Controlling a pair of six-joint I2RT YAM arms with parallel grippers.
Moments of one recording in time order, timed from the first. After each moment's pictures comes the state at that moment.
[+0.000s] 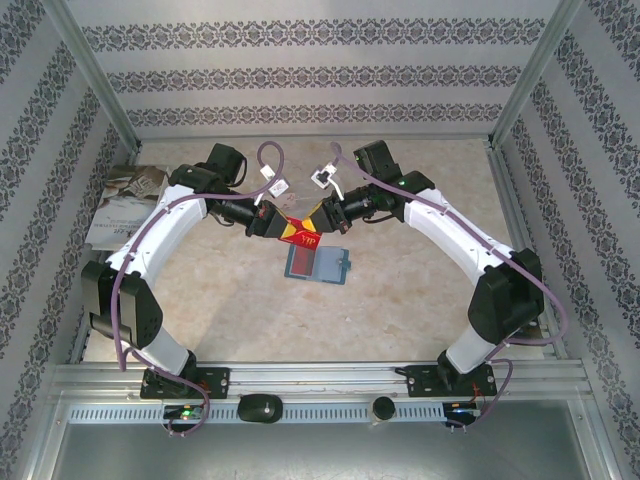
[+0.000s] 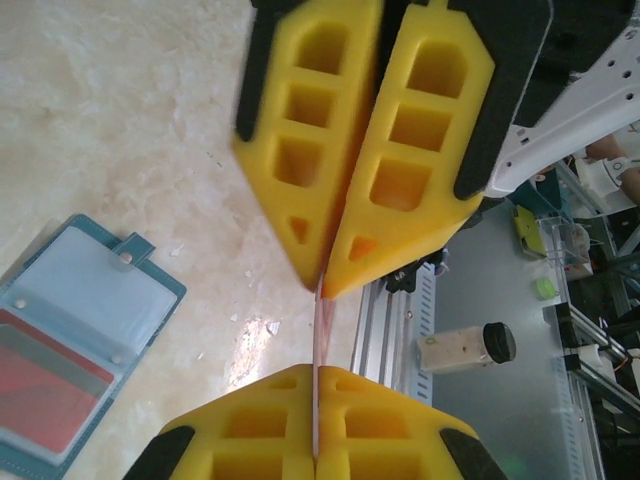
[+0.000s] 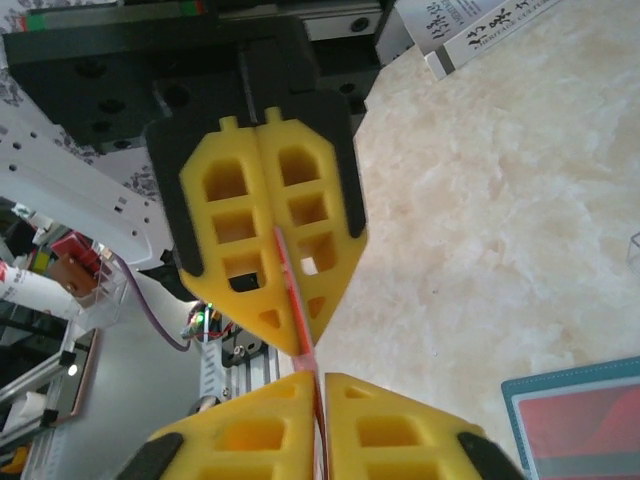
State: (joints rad) left arm -0.28 1.60 1.47 -1.10 1.07 0.46; right arm 0.51 1.64 1.44 -0.66 -1.05 -0.09
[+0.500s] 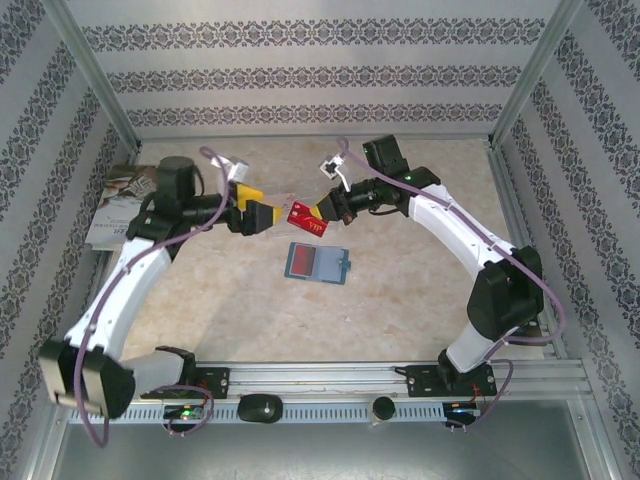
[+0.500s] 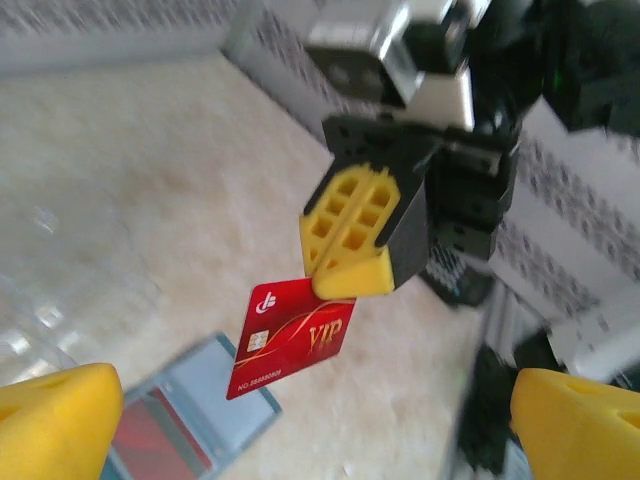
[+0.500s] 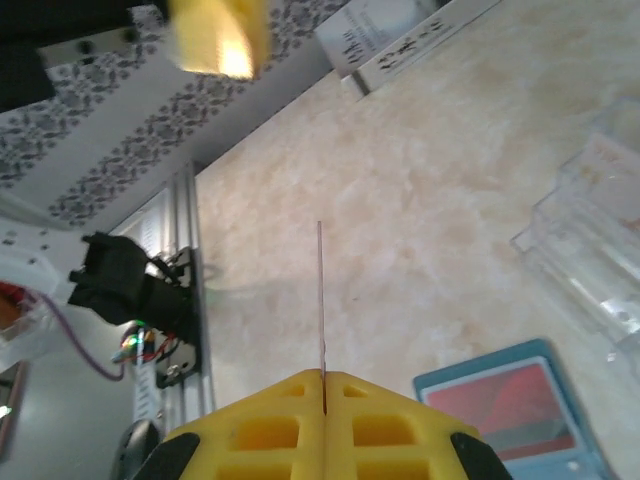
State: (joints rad) left arm -0.17 1.15 1.06 -0.32 0.88 -0.20; right arm 0.45 1.66 1.47 -0.63 -0.94 -0.11
